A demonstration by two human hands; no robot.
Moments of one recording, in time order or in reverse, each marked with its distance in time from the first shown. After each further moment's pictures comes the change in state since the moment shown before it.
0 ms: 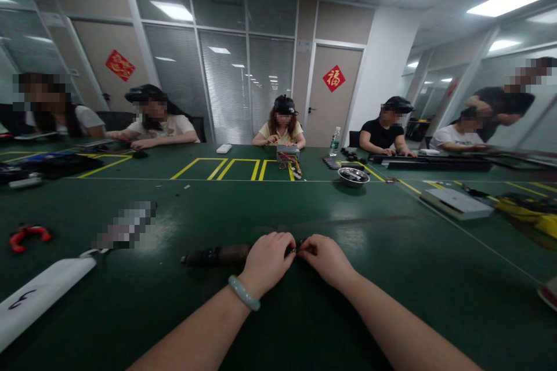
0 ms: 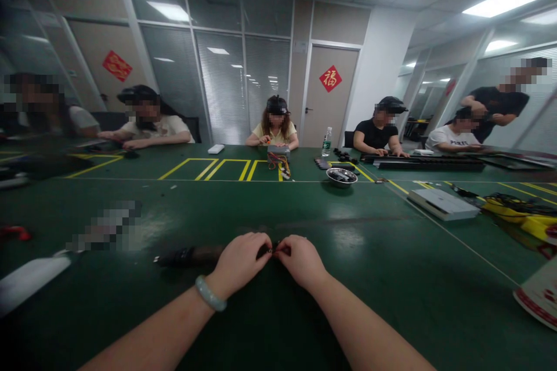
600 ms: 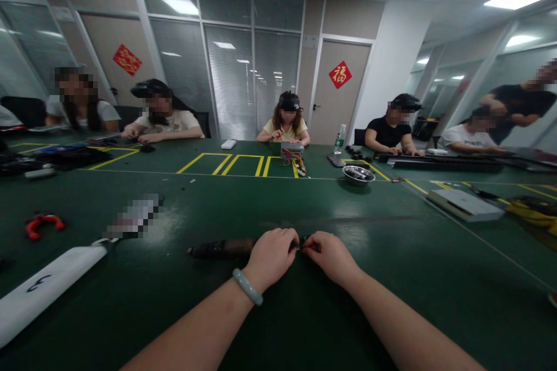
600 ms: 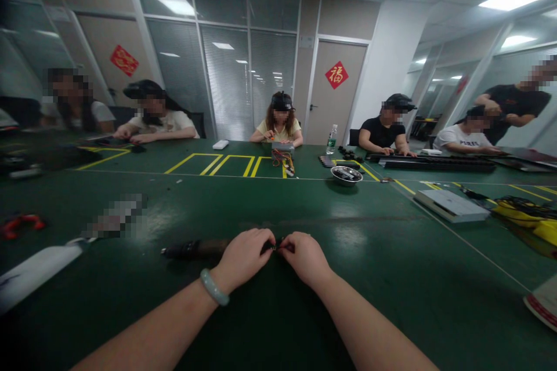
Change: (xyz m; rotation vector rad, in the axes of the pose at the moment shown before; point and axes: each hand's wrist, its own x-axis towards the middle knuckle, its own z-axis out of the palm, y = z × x) left_hand -0.001 -0.003 0.002 -0.006 0.008 0.007; right_hand -0.001 -0.004 -0.002 -0.058 -0.007 -0.006
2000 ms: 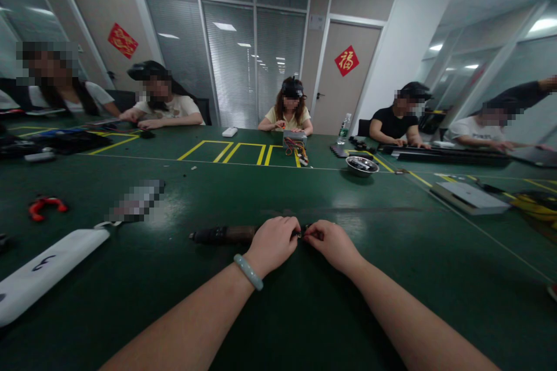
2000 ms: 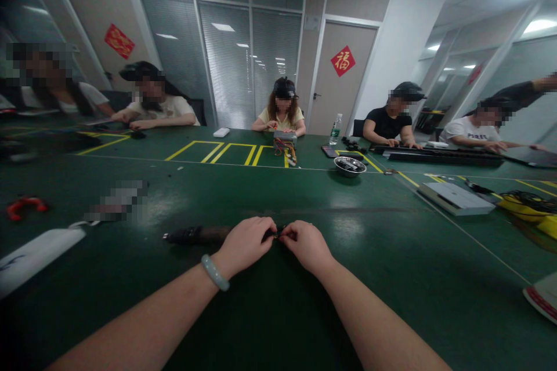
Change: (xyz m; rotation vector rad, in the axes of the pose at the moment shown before) left_hand 0.002 -0.009 0.011 -0.035 0.060 0.051; right_hand 0.001 0.004 -0.002 0.082 -0.017 -0.025
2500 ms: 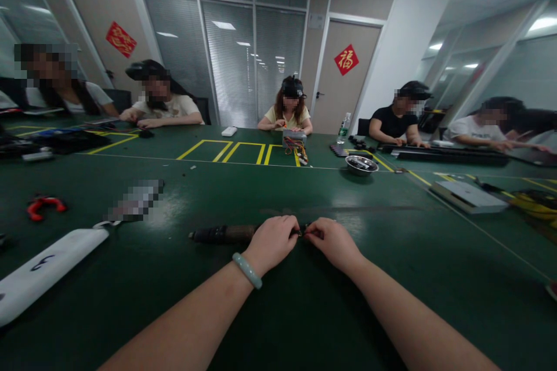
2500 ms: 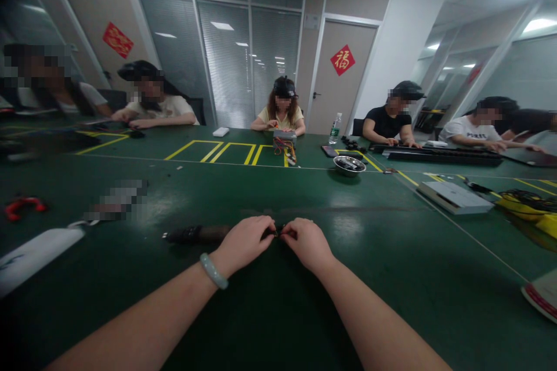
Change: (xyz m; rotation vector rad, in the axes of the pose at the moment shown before) left_hand 0.000 0.002 -0.004 -0.032 -0.014 -0.006; right_hand 0.000 0.003 -0.002 -0.086 0.029 -0.066
